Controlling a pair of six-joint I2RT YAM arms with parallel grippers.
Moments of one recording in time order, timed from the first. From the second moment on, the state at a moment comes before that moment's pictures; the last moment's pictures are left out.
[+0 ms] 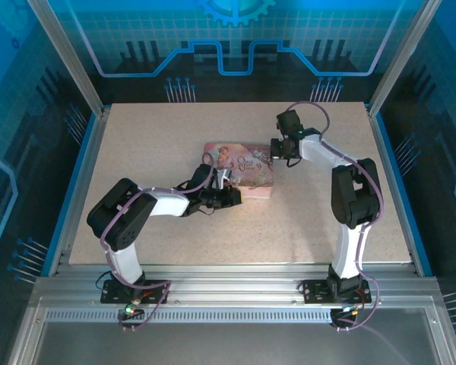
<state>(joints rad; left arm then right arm) -0.57 1.80 0.79 0.32 0.49 -0.80 0.28 1.96 1.47 -0.56 0.06 0.30</state>
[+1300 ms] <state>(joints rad) -0.57 1.82 0.85 0.39 0.47 -1.02 0.32 1.11 0.40 0.21 -0.50 0.75</state>
